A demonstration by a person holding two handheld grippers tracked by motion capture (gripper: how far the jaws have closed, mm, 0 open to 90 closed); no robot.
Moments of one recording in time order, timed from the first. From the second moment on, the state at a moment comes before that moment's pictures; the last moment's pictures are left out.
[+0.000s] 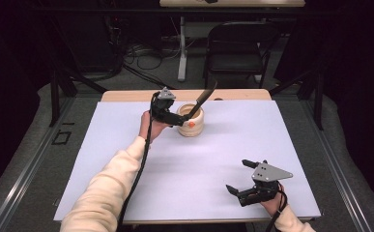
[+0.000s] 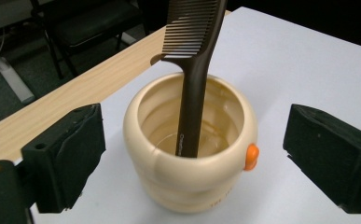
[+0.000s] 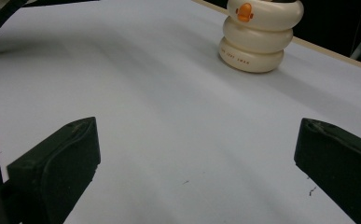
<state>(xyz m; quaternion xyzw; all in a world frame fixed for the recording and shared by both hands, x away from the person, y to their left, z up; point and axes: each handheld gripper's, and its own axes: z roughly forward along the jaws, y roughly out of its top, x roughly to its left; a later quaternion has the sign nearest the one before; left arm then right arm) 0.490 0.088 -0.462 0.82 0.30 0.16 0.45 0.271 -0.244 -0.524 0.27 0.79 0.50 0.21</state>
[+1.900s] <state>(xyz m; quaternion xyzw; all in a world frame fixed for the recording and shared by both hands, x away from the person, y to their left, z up) 0.394 0.168 -0.483 0.83 0.31 0.19 0.42 0.272 -0.242 -0.525 0.27 0.79 0.51 0.20</state>
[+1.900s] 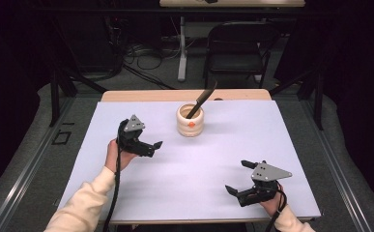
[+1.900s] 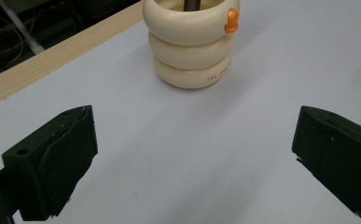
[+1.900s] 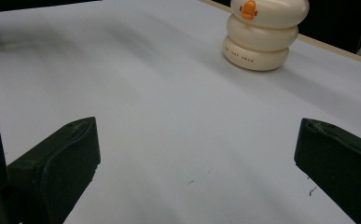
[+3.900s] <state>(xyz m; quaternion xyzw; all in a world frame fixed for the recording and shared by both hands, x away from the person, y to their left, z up) 0.287 0.210 -0.512 0.82 0.33 0.21 0.42 0.271 -0.243 -0.525 0.27 0.80 0.50 0.20</state>
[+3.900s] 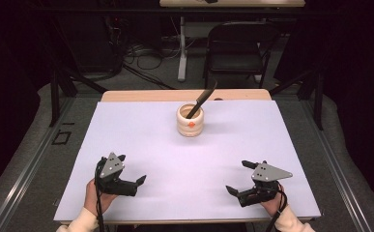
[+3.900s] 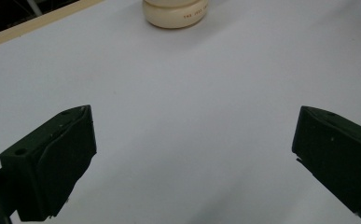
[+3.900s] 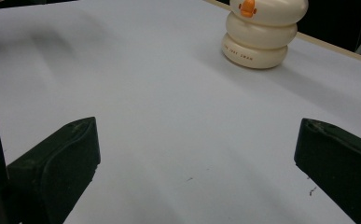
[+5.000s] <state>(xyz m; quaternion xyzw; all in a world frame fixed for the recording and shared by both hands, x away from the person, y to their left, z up) 0.256 0.224 -0.515 0.81 0.34 0.22 0.43 0.271 -0.243 -0.526 0.27 0.80 0.50 0.20</state>
